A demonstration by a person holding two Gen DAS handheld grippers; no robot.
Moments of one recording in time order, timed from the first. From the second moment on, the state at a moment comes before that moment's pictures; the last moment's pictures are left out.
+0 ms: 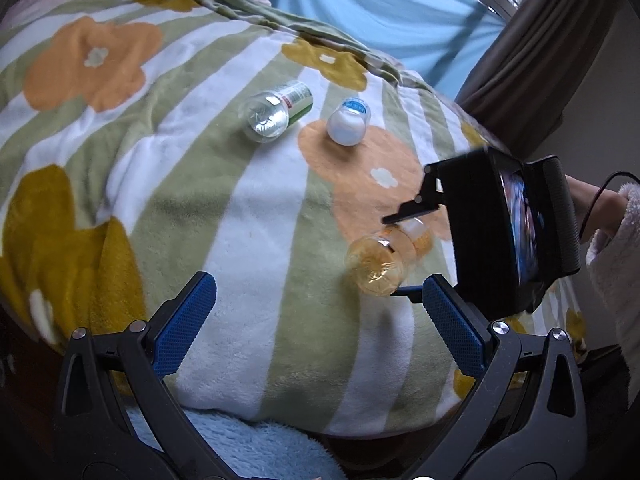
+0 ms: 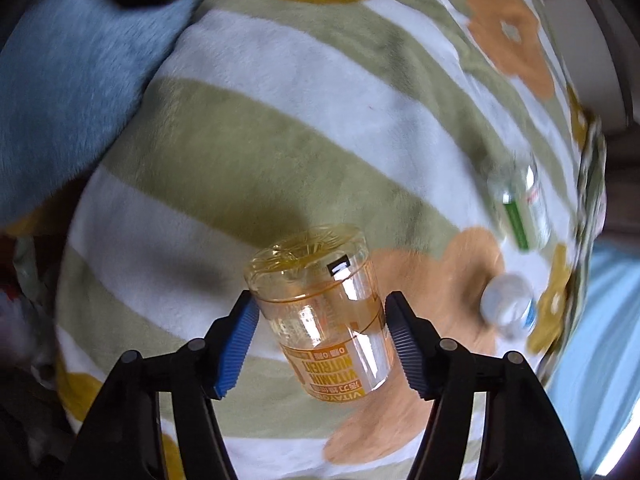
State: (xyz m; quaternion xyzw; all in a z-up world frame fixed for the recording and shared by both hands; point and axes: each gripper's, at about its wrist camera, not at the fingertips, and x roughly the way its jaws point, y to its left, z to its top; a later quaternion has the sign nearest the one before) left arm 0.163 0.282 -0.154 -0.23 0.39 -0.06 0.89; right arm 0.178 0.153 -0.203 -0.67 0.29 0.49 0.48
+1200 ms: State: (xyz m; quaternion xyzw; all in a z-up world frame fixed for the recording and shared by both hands) left arm 0.164 0.289 -0.161 -0.26 0.40 -0.08 0.88; right arm 0.250 0.193 -0.212 -0.53 0.60 0.32 0.51
